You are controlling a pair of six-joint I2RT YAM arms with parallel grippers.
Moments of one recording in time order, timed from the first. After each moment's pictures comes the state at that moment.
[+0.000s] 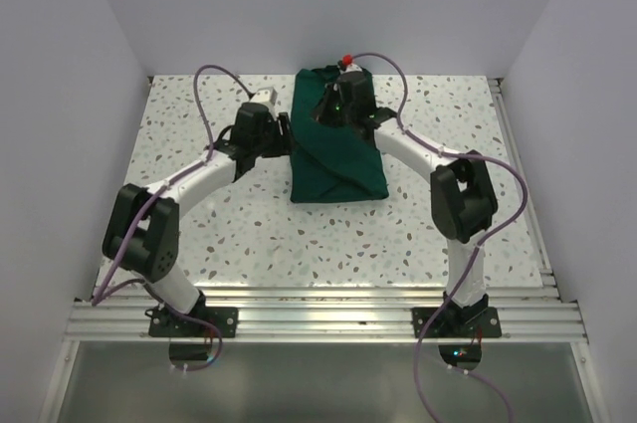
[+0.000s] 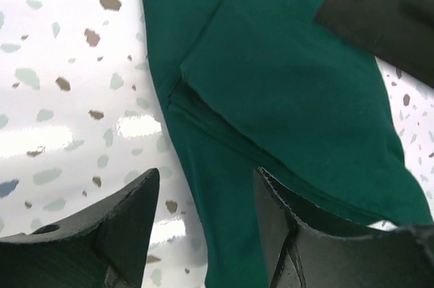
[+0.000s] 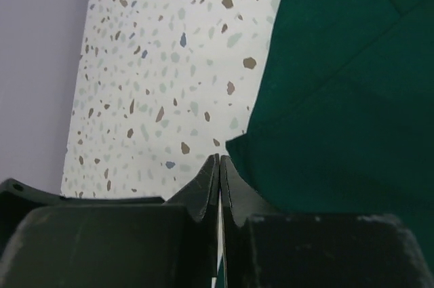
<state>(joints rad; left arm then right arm) -0.41 1.62 1.09 -0.07 0.00 -0.44 0.54 2.03 1.67 -0.09 -0.07 0.68</state>
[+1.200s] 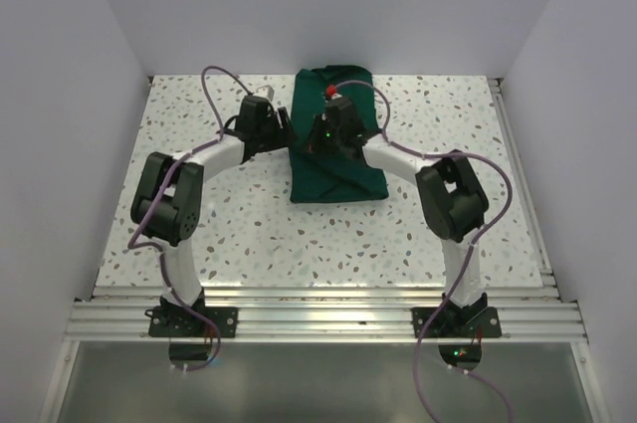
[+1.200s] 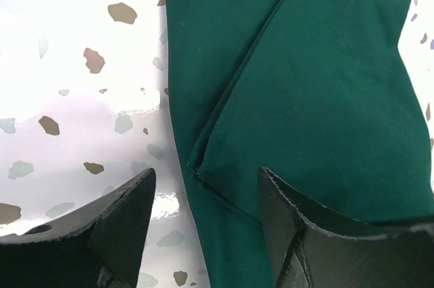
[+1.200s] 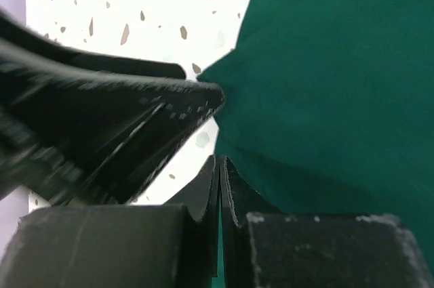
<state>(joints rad) -0.32 1.92 1.28 -0.04 0.09 -0.52 0.60 2.10 1.55 -0.08 -0.15 0.69</state>
